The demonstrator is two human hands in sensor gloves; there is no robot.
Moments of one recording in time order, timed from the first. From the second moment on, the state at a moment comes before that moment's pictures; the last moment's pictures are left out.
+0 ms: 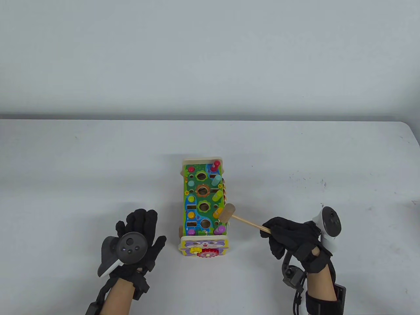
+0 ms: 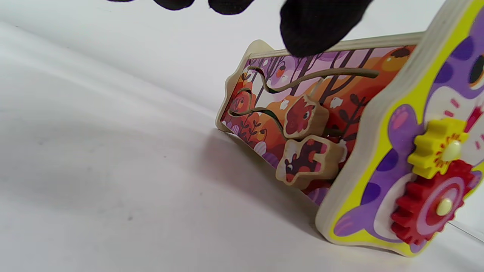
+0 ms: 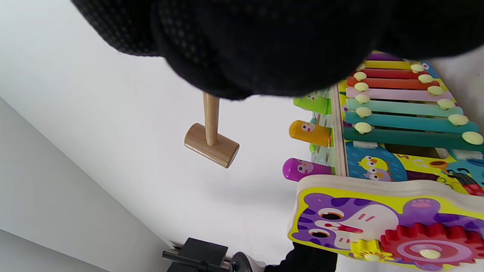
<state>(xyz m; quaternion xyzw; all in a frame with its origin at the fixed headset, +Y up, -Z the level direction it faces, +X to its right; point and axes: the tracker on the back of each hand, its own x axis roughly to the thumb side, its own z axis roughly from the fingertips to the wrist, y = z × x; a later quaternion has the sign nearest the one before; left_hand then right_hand) -0.220 -0.744 -0.235 -0.01 -0.13 0.21 0.97 0.209 -0.710 -0.272 0.28 0.14 0.65 0.69</state>
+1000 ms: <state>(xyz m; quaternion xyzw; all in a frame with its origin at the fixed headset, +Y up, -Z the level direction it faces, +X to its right) -0.221 -0.744 -0.235 -0.02 -0.13 0.21 0.97 0.192 -0.720 -0.276 0.24 0.06 0.75 0.61</state>
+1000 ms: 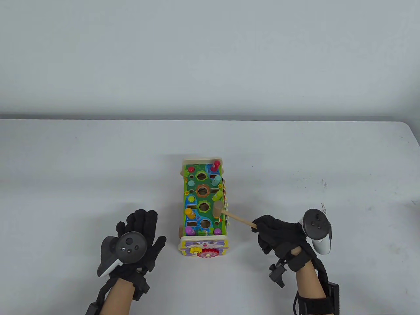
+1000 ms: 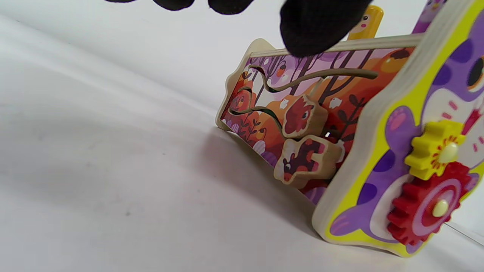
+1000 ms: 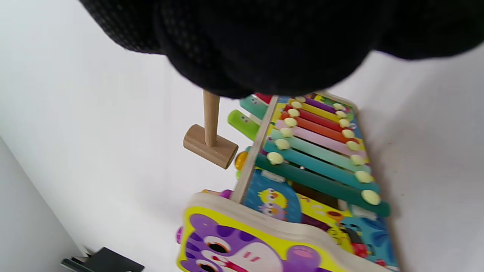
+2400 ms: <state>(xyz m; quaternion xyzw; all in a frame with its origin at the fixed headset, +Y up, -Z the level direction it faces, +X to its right) -0.223 -0.743 -0.235 -0.01 -0.14 0.24 0.96 0.164 -0.720 -0.304 0.09 -0.05 0.82 0.56</state>
